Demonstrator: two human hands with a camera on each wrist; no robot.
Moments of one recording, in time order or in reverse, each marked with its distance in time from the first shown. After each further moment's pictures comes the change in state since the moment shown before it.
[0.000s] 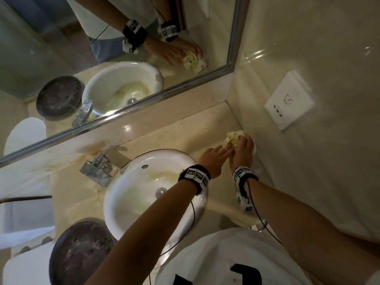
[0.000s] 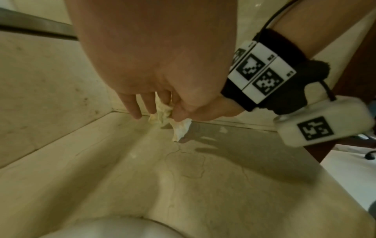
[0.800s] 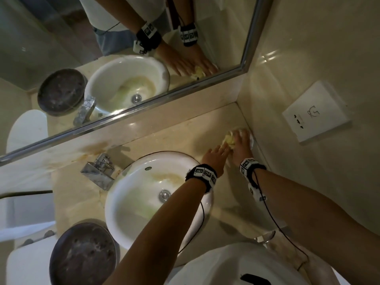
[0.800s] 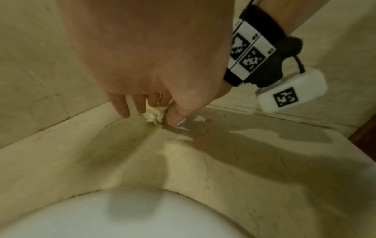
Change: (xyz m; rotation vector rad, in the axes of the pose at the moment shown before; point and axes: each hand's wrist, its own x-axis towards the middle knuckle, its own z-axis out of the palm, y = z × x) left_hand 0.027 -0.032 0.016 -0.036 -0.101 -0.163; right_hand 0.056 0.004 0.038 -0.140 -0.392 -0.160
